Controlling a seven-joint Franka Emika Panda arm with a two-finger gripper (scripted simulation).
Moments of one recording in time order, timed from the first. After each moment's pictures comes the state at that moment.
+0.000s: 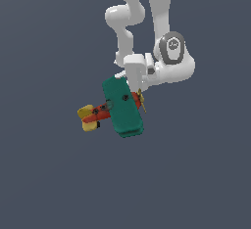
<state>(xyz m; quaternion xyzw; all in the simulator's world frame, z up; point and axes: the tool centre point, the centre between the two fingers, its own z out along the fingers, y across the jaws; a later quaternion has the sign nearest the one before) -0.102 -0.029 0.258 0.76 0.08 -0.06 0.64</state>
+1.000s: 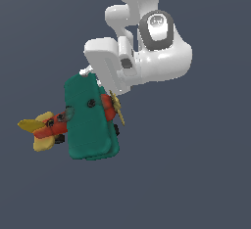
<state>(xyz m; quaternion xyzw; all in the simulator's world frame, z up) 0.007 -0.115 0.359 0.76 0.08 -0.06 0.64</state>
